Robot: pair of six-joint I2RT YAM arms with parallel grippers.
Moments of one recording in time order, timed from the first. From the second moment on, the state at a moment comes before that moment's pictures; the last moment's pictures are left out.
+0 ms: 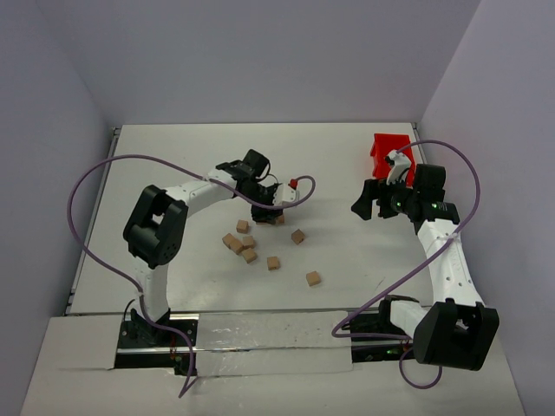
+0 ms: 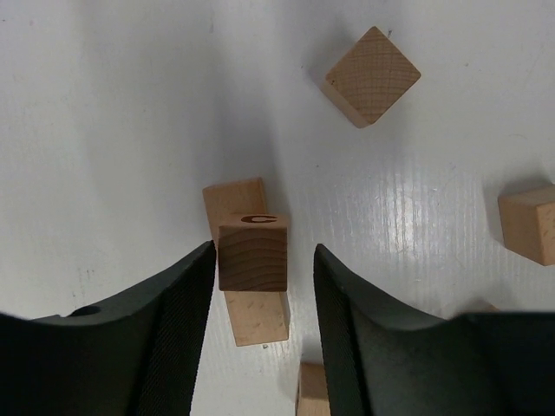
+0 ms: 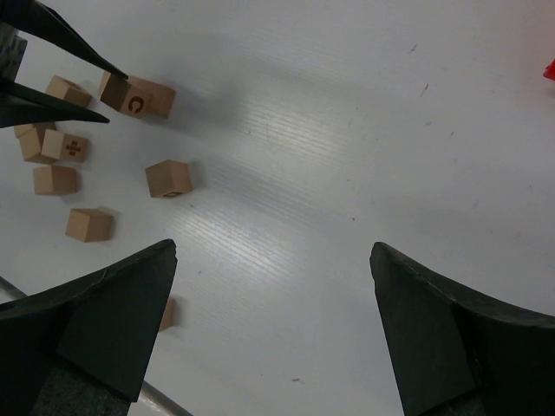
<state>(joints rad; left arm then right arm) -0.64 2.00 1.46 -0.59 0.58 0.98 -0.17 1.08 0.88 -0.58 -0.61 -0.14</state>
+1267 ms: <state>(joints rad) -0.64 2.03 1.49 -0.56 0.52 0.85 -0.17 1.08 0.87 -0.58 -0.61 -0.14</state>
